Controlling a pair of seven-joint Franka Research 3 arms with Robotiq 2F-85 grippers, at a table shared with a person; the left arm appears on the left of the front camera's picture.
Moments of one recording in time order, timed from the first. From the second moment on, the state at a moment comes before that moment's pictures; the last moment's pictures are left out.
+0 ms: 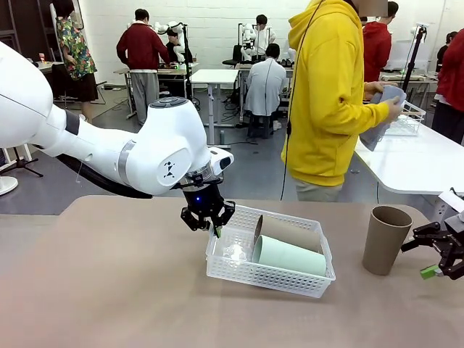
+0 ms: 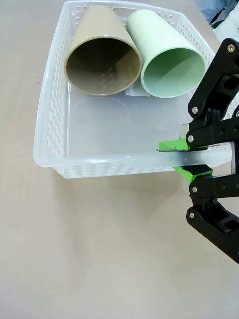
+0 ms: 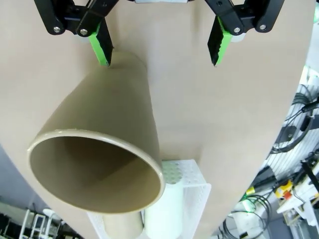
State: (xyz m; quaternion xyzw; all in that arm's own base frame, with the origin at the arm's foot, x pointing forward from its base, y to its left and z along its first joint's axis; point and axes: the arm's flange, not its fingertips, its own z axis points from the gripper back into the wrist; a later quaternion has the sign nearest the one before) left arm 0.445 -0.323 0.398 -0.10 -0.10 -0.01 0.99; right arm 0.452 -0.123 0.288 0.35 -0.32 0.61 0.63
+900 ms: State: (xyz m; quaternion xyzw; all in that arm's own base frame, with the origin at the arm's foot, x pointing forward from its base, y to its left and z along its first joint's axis) left arm 0.445 -0.323 0.398 -0.10 -0.10 -0.01 0.99; right arm 0.468 -0.112 0.276 0.40 -0.36 0.57 0.62
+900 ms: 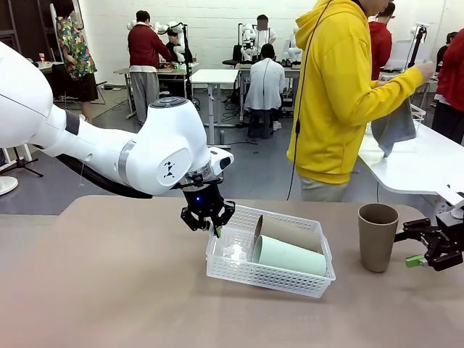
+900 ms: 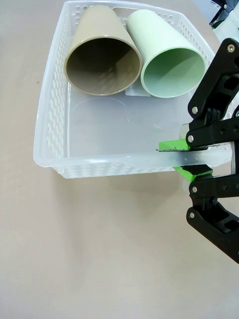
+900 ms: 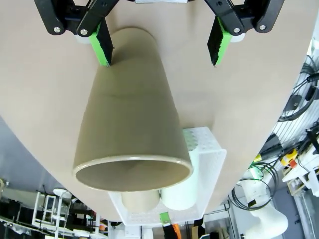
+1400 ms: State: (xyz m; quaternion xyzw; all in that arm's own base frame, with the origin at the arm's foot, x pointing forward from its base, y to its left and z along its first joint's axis) left arm 0.445 -0.323 0.398 -0.10 -0.10 -0.01 0.99; right arm 0.478 -0.121 0.275 0.39 -0.38 0.55 0.63
